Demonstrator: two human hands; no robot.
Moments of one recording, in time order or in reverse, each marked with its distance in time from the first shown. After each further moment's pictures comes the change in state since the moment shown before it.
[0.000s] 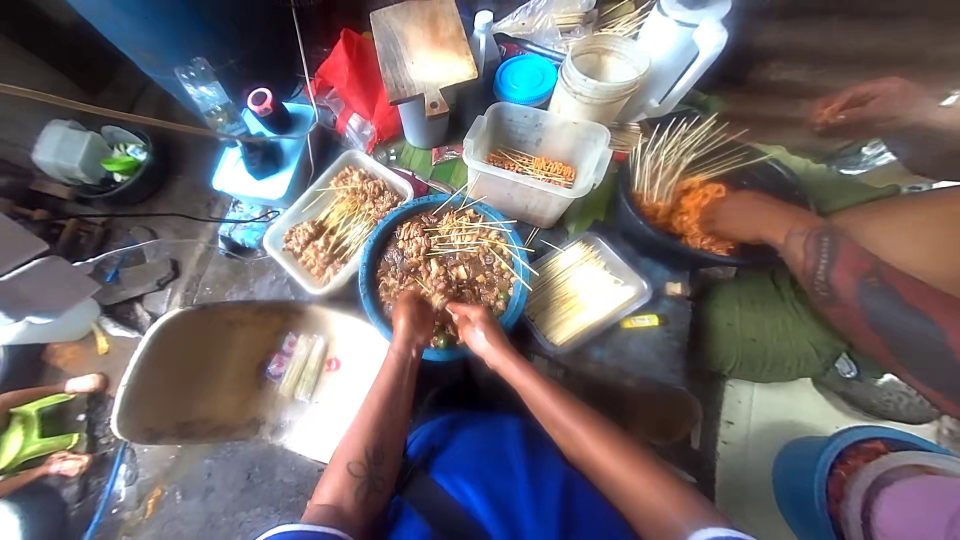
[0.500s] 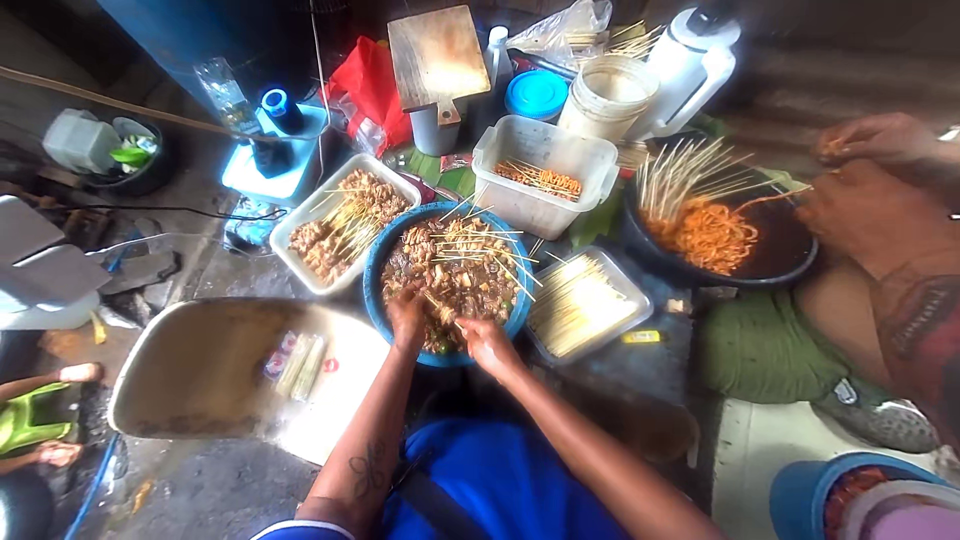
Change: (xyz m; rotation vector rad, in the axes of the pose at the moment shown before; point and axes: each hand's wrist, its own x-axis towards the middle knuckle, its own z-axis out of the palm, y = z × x) left_hand 0.025 -0.003 -0.019 0.471 -0.002 0.263; right_hand -0.012 0.002 -0.007 -0.071 -0.028 0.052
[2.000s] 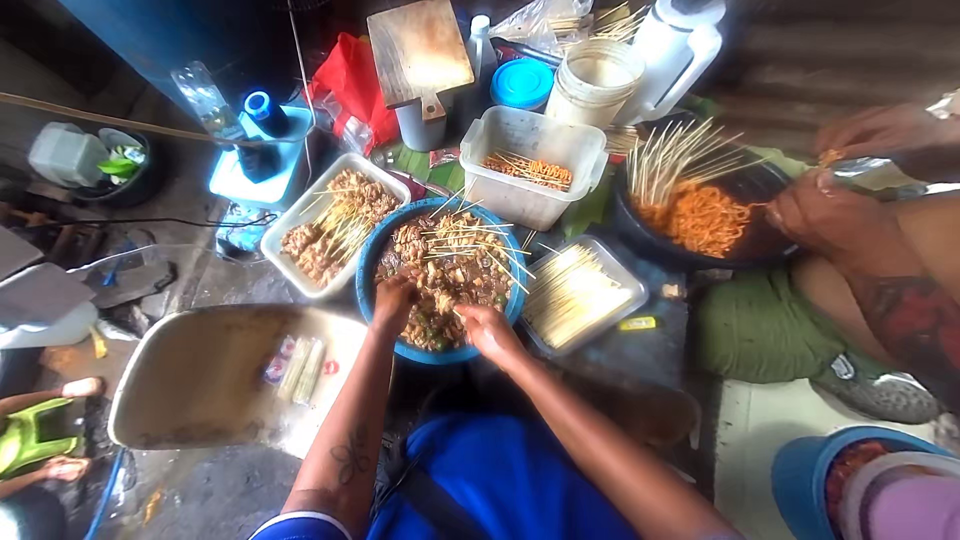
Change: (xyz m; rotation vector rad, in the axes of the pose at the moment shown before) left_hand 0.016 0.038 -0.007 0.000 -0.185 -0.144; right_hand 0.001 -0.008 -0.018 -0.022 0.019 -0.042
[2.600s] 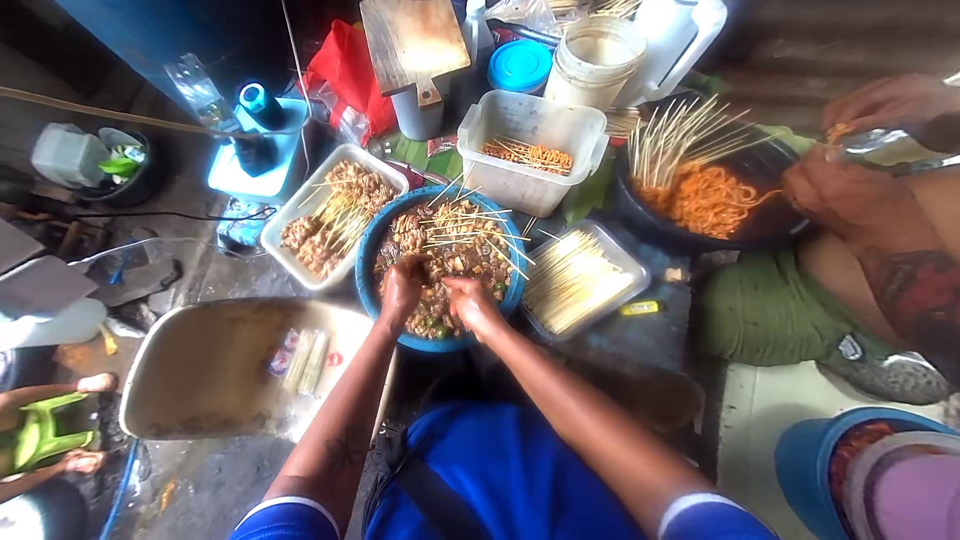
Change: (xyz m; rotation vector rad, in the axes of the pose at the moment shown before) left_hand -0.019 0.011 0.007 0.743 -0.110 0.470; right_hand 0.021 -0.020 0.016 0.237 0.069 0.069
